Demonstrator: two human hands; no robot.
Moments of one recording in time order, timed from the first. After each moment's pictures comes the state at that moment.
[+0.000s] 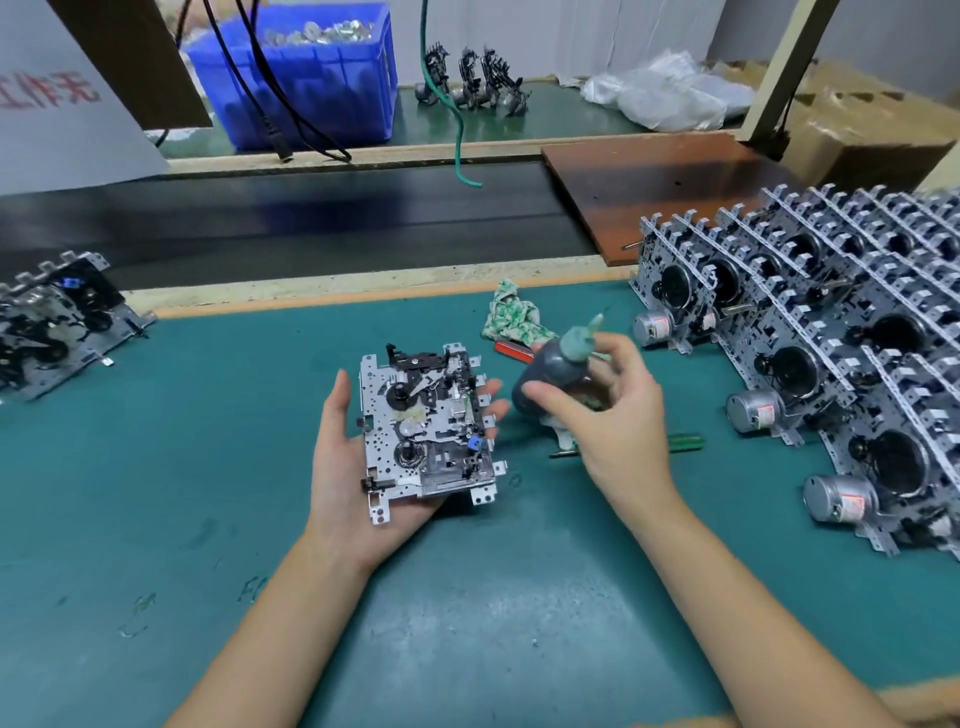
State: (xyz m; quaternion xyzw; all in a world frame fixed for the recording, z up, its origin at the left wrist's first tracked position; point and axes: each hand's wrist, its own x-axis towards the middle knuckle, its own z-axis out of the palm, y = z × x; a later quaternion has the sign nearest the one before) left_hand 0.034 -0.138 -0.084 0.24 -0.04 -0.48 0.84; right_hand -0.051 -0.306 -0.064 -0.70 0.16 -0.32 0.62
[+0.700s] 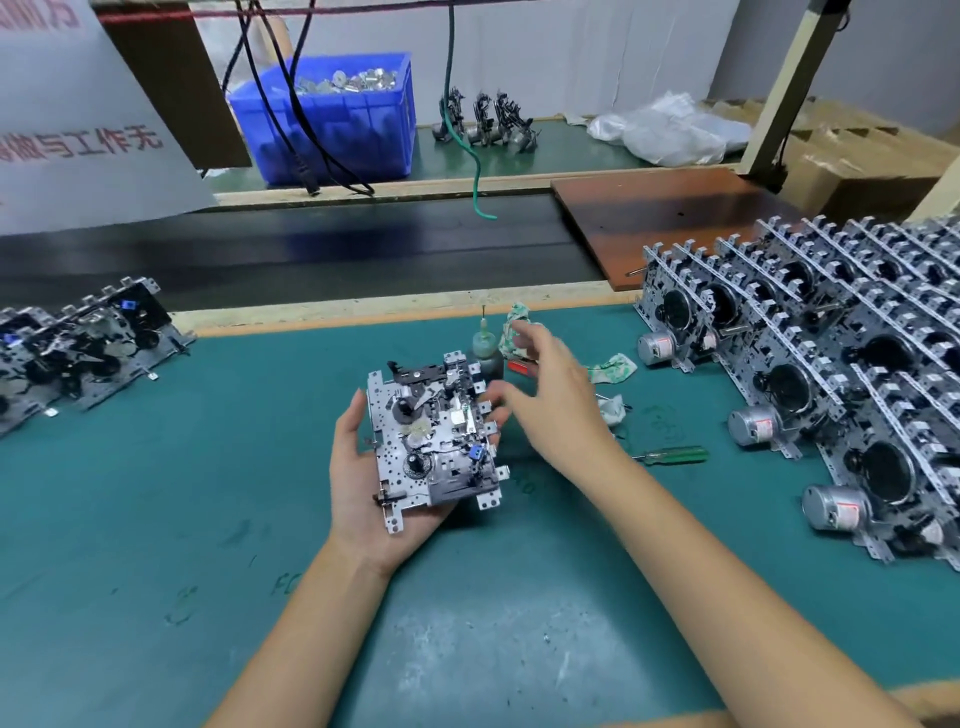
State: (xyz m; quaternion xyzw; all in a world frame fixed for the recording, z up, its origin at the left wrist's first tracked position) left_hand 0.028 -0.131 -0.075 0.19 -0.06 -0.47 0.86; right_hand -0.009 -0.290 -0.050 -0.86 0.17 -0.18 0.45
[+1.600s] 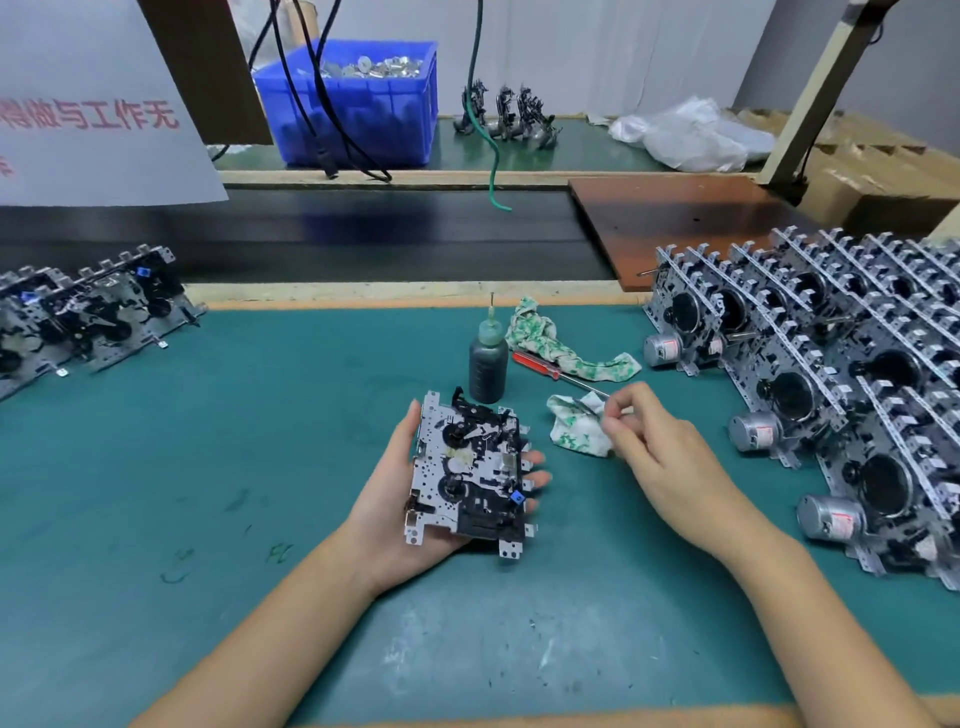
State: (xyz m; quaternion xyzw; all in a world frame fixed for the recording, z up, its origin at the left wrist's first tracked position) left_hand 0.006 -0.135 -0.083 0.33 -0.01 -0.53 0.78; right_hand -0.094 -0.344 -0.059 -0.92 0.10 -0.10 0.37
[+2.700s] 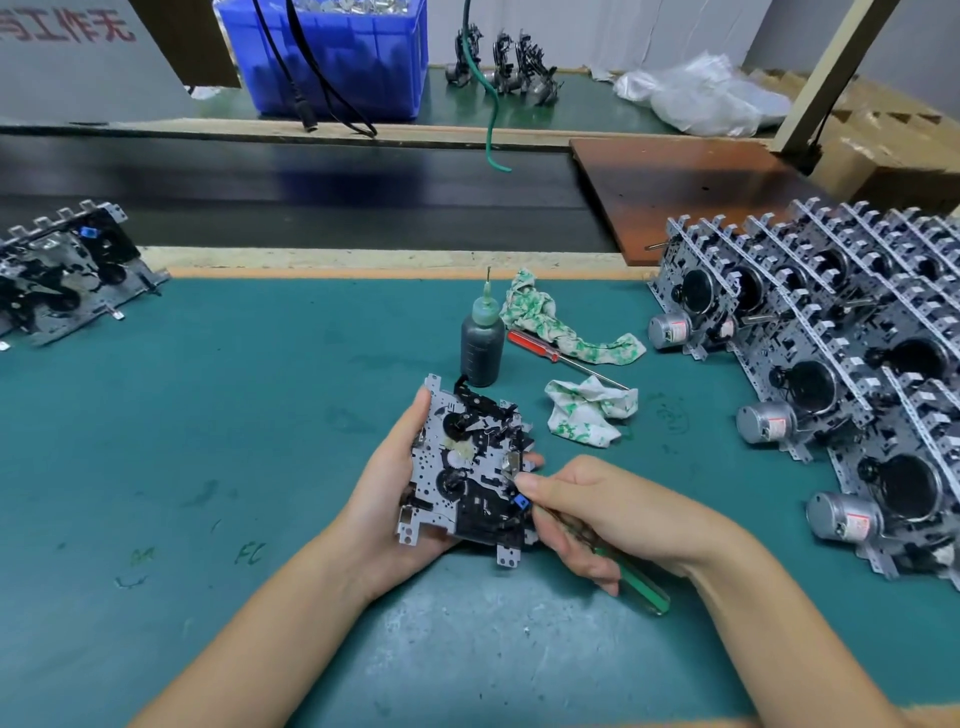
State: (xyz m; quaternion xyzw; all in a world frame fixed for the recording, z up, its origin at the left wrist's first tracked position) left_hand 0.005 -0.141 -0.084 0.41 0.02 -0.50 0.76; right_hand -0.085 -0.305 -0.050 -0.73 0.10 0.28 0.61
